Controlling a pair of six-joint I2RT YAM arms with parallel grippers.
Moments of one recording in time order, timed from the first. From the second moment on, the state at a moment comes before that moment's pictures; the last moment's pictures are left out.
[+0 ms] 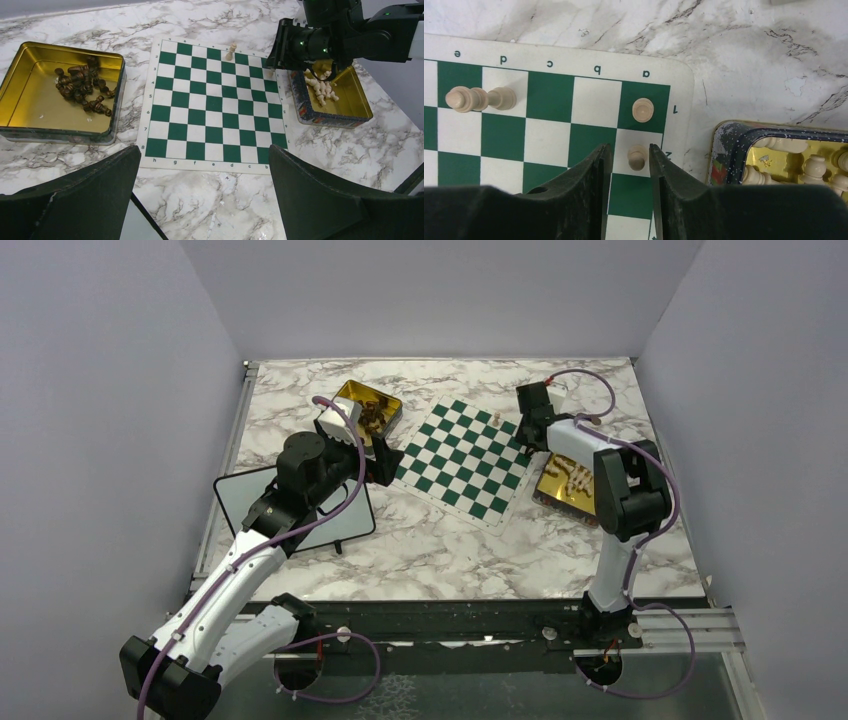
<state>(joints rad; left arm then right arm) -0.49 0.90 0.85 -0.14 0.10 -0.23 0.27 1.95 1.30 -0.24 0.43 0.53</state>
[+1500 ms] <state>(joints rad) -0.49 0.90 0.85 -0.14 0.10 -0.22 -0.07 1.65 1.01 -0.17 0.39 0.39</state>
